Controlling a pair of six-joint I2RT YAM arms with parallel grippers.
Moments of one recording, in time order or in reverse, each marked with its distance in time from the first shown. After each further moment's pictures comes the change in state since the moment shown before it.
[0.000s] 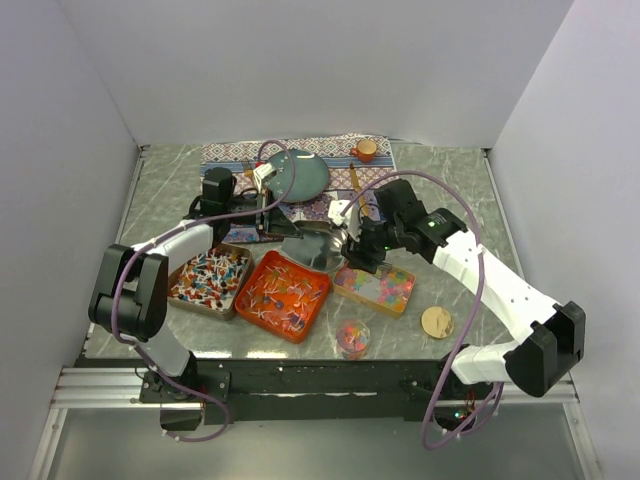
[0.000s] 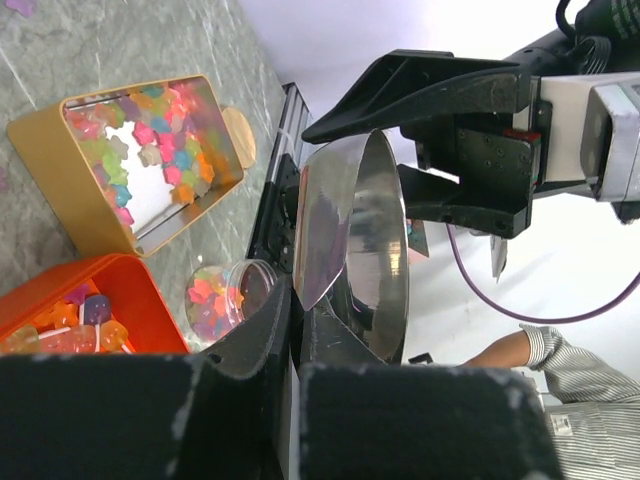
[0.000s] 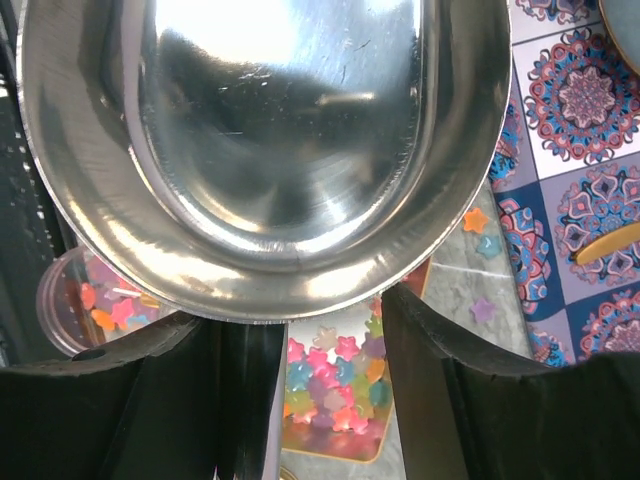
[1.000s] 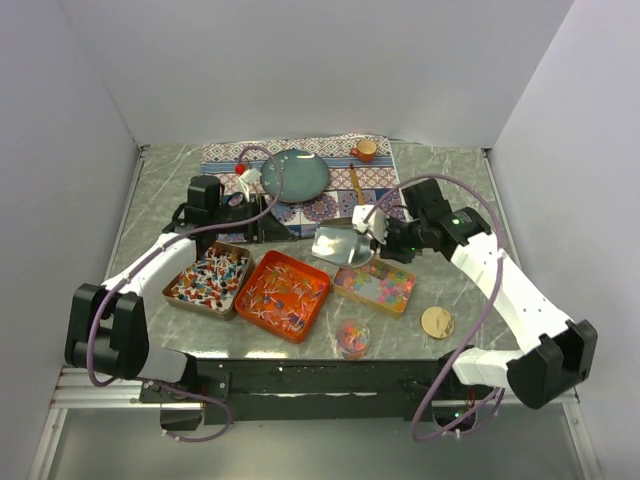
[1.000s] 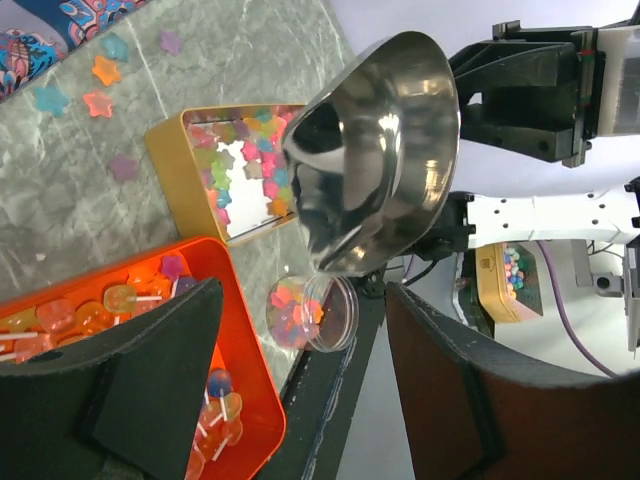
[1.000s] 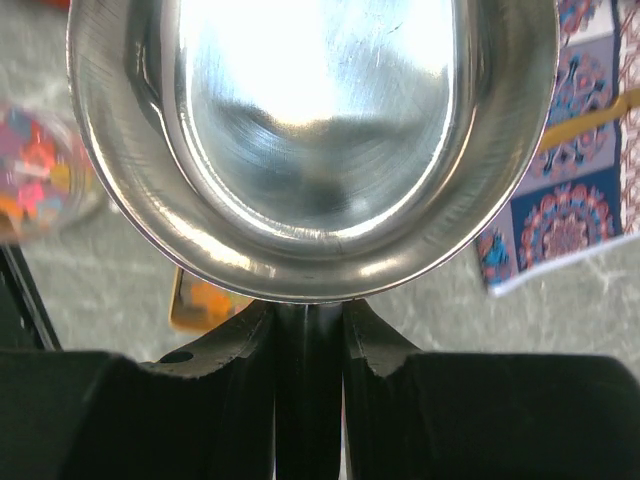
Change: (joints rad) left arm 0.028 -0.238 -0.067 -0.314 -0.273 0.296; right arm -0.153 -0.075 -0.017 -0.171 0.065 -0.264
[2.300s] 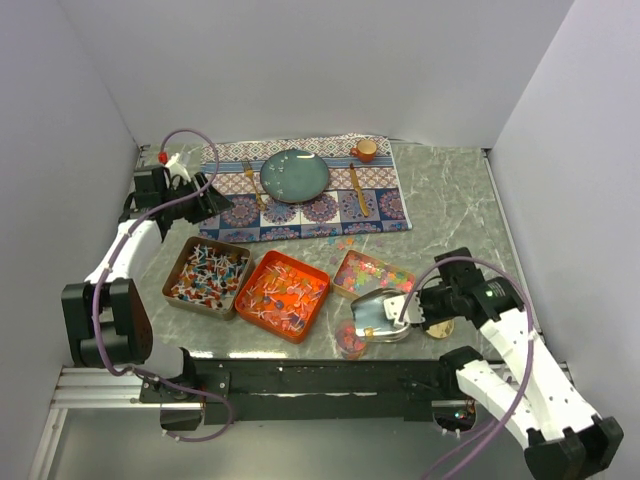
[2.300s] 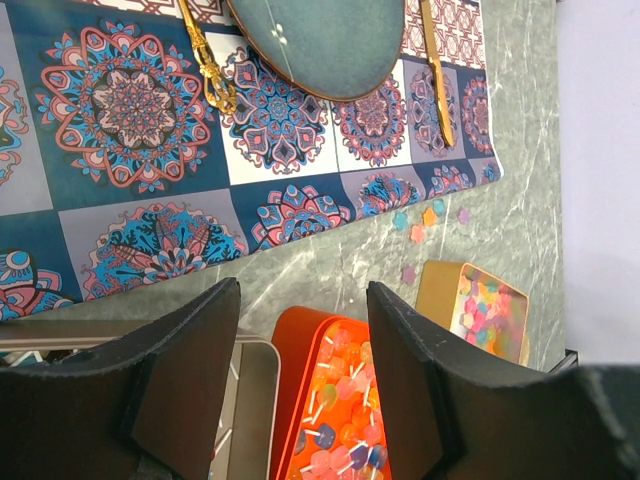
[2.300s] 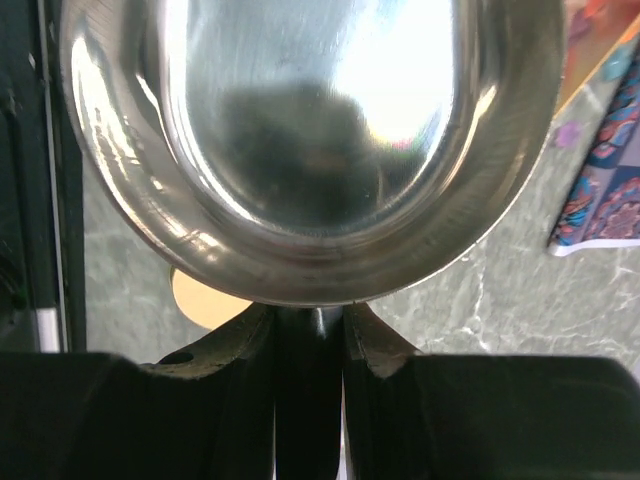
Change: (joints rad) left arm 0.344 0.053 0.124 -0.222 -0.402 0.120; right arm -0.099 -0.473 -0.449 -0.218 0.066 -0.579
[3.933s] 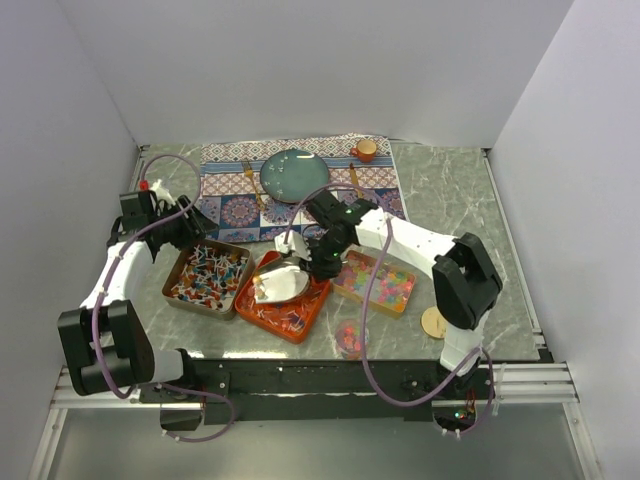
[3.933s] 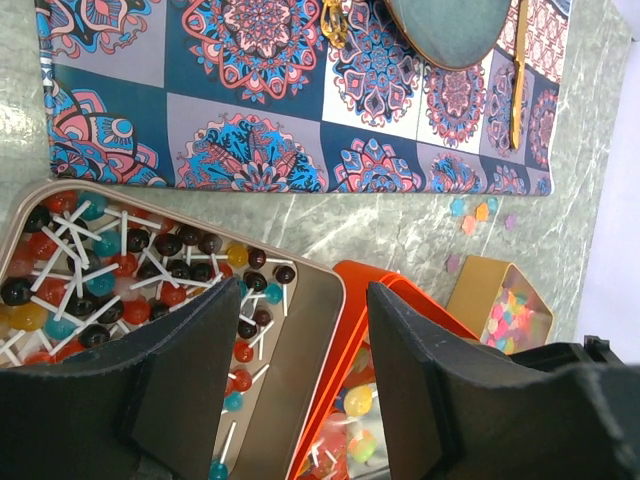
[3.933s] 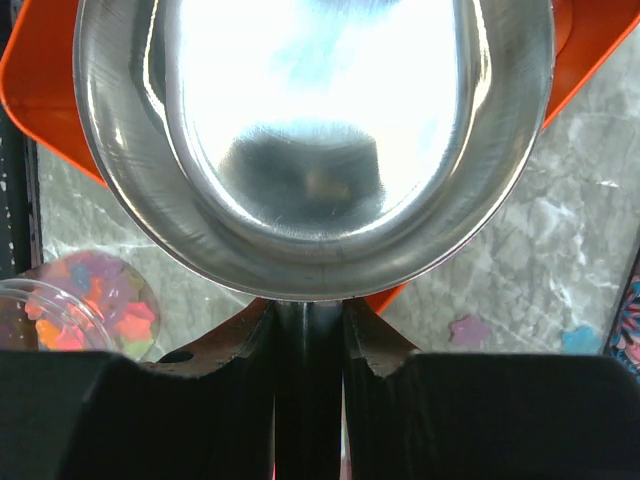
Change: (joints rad) left arm 0.105 -0.134 -0.170 -0.082 -0.072 -0.021; right arm 0.420 1.070 0.693 0.305 -0.181 0.602
